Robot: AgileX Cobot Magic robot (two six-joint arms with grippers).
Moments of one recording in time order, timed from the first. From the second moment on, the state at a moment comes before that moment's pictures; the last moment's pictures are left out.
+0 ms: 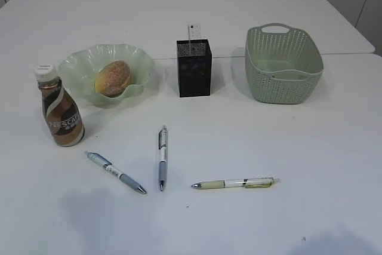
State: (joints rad) left arm -0.59 0.67 -0.70 0.25 0.96 -0.31; right arm 0.41 0.26 -0.47 -0.15 0.89 0.05
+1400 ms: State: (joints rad) left arm -0.59 0.64 -0.66 0.53 0.97 -0.50; right arm 0.41 1.05 -0.76 0.22 0.62 -0.42
